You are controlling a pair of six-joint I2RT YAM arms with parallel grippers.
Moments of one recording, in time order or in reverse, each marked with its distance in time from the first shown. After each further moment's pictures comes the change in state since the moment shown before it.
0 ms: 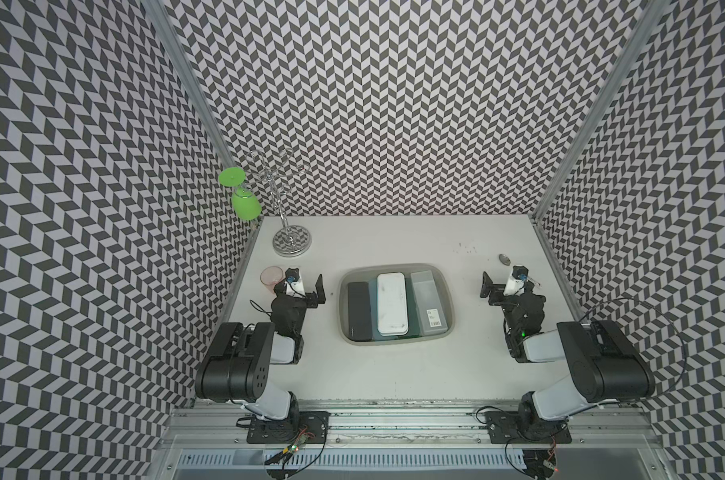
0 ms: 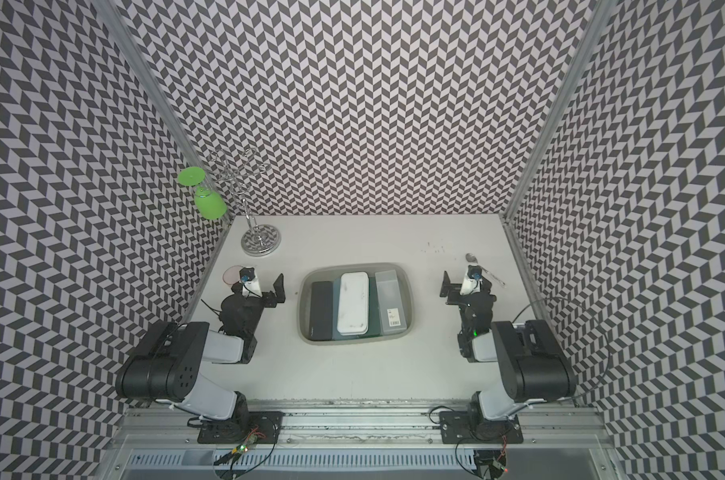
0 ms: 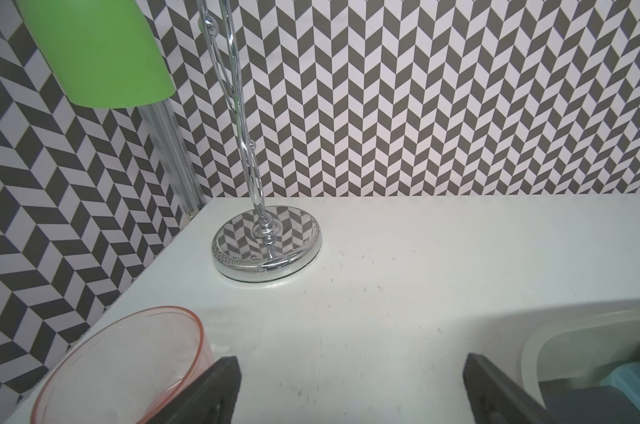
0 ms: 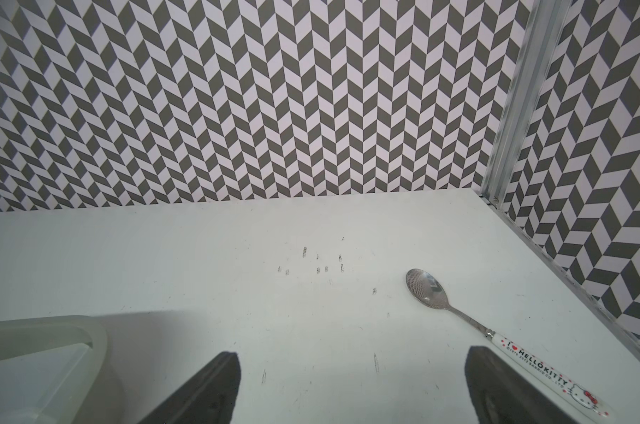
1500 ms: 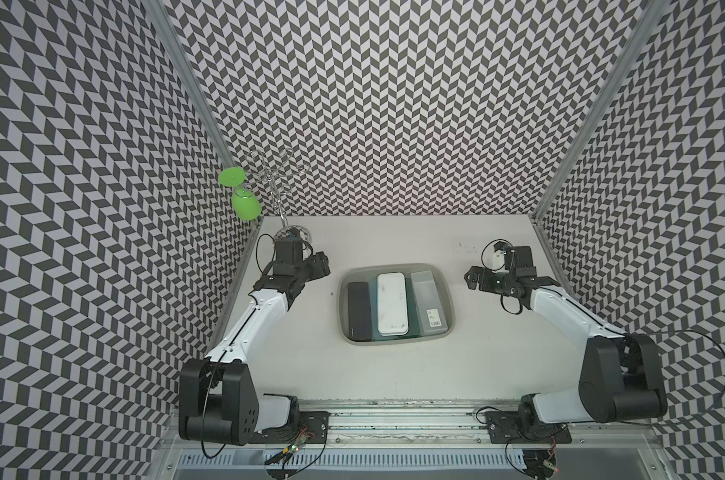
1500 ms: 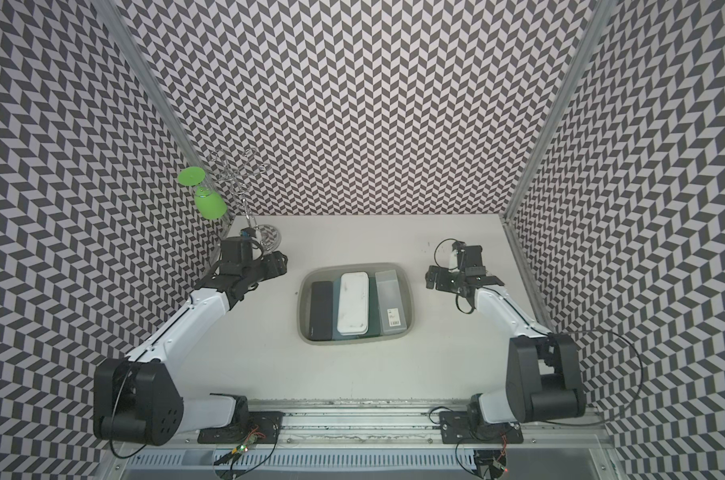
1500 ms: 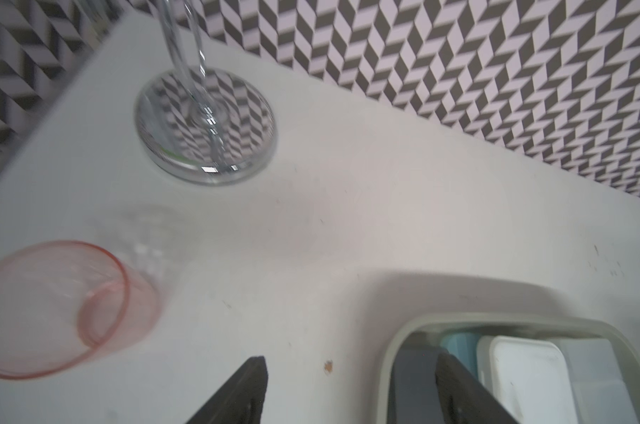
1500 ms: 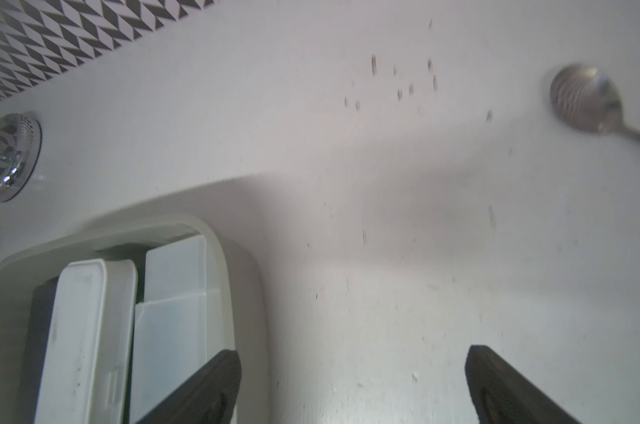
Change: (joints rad) left arm -0.068 -0.237 0.695 -1.418 -0.002 -0.321; right arm 0.056 -0.114 0.625 -1.416 -0.228 0.200
